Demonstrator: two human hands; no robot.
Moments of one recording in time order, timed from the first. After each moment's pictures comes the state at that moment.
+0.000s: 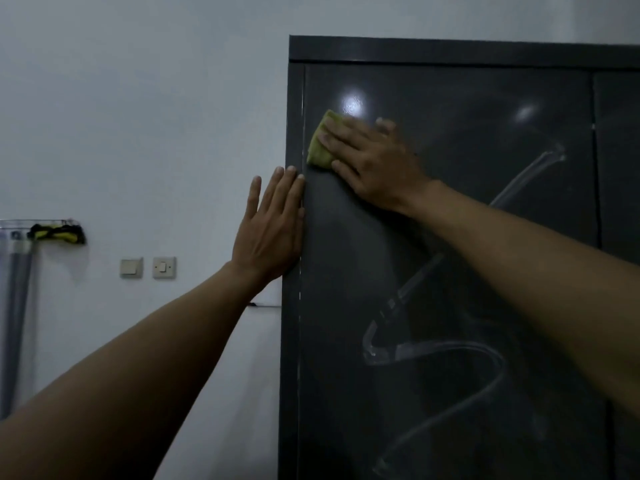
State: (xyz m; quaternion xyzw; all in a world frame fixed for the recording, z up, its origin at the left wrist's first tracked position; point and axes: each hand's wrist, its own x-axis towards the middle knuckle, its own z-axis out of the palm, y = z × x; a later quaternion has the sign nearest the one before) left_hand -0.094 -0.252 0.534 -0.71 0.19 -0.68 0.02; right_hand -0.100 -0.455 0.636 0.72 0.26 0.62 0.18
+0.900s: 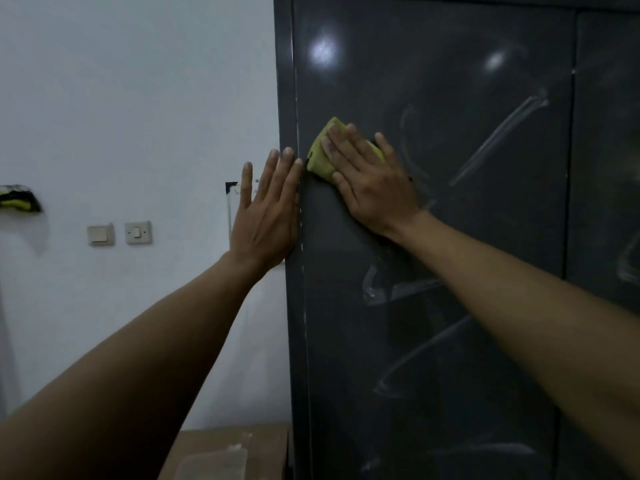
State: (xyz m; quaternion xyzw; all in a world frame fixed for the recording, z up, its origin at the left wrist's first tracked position) left_hand -0.088 -0.240 0.488 -0.72 0.24 -0.65 0.01; right_hand -0.102 -0.445 0.532 0.72 0.22 0.64 0.13
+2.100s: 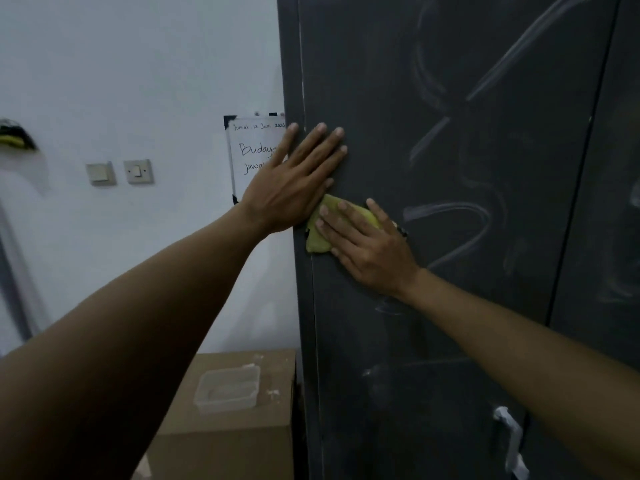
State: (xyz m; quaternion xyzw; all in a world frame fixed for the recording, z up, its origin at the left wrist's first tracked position) left_hand -0.095 -0.241 0.441 -0.70 0.35 -0.59 0.19; right_hand -0.099 -0.446 0.341 0.70 0.33 0.62 0.15
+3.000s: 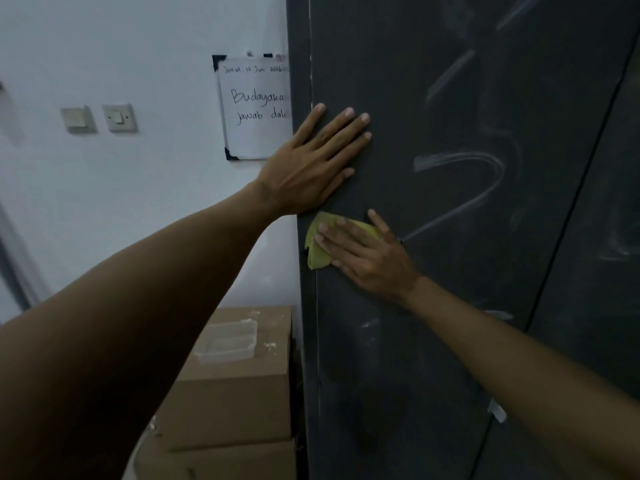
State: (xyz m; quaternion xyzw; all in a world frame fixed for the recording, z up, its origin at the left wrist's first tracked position) left_hand -0.086 -0.254 0.393 -0.68 0.40 -0.58 0.19; right_hand -0.102 -0.444 0.251 0.71 0.34 0.59 0.16
